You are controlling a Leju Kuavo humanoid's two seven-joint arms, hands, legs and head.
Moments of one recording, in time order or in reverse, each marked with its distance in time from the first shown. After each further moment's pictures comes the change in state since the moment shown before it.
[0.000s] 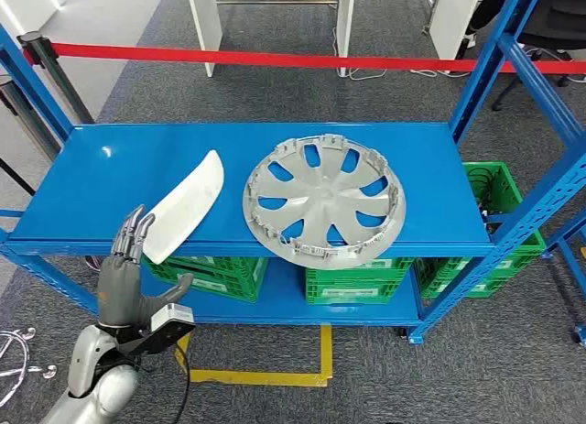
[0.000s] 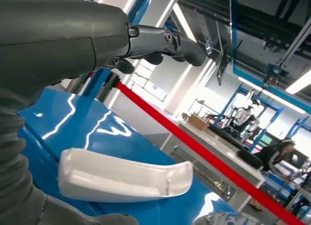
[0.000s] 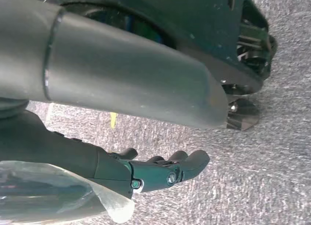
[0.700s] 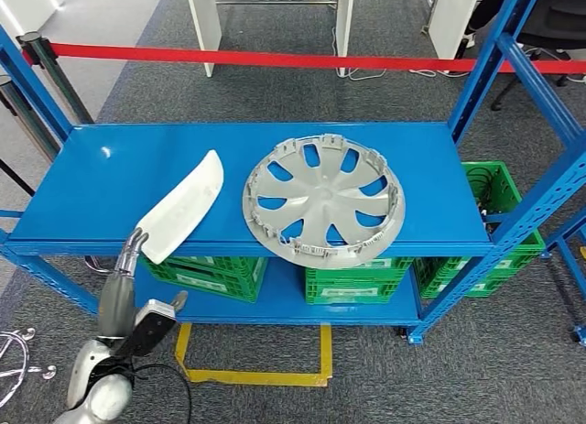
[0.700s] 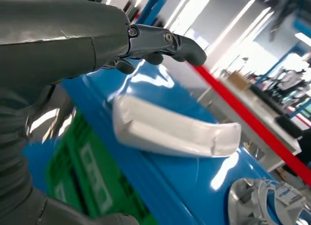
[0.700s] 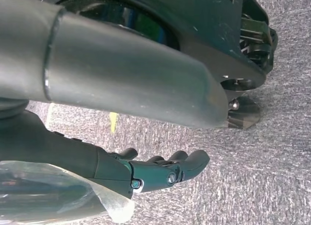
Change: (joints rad) left arm 0.044 -0.030 0.054 0.092 0.283 -0.098 -0.057; right arm 0.006 0.002 -0.029 0.014 -0.015 0.000 -0.021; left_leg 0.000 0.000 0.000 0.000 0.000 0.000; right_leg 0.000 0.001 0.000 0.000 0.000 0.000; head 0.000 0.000
